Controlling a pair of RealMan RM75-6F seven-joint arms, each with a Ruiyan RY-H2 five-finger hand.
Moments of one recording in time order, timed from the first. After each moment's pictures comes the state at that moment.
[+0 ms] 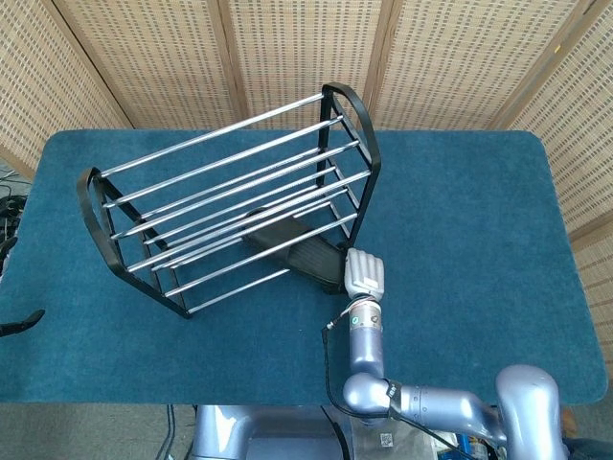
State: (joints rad) left arm -0.14 -0.89 -0.11 -1.81 1.30 1.36 -0.02; right arm 0.92 -1.93 0.51 -1.53 -0.34 1.41 -0.73
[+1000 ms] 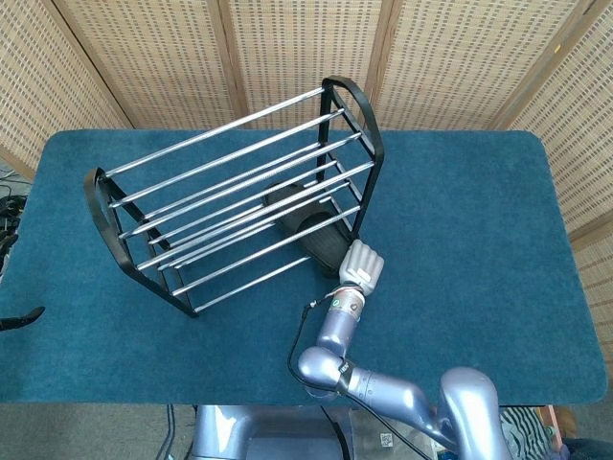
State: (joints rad) left arm -0.17 -0.89 -0.11 -1.78 1.27 1.29 -0.08; right arm 1.09 -2.18 0.77 -1.16 -0.27 1.53 -0.75
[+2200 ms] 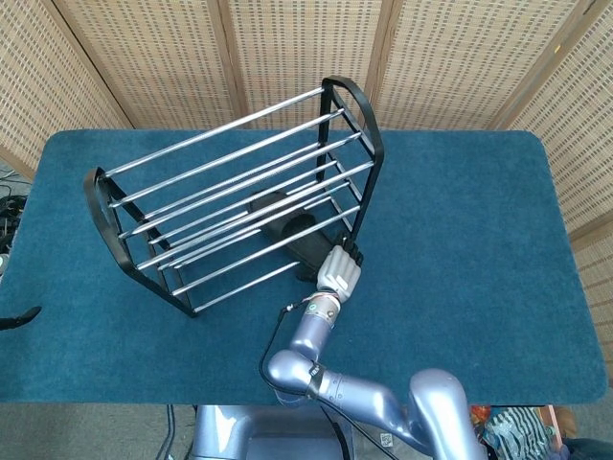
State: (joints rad) left arm -0.17 -0.87 -0.11 -1.76 1.29 1.29 -0.15; right arm 1.26 -2.27 0.87 -1.05 -0.19 1.57 -0.58
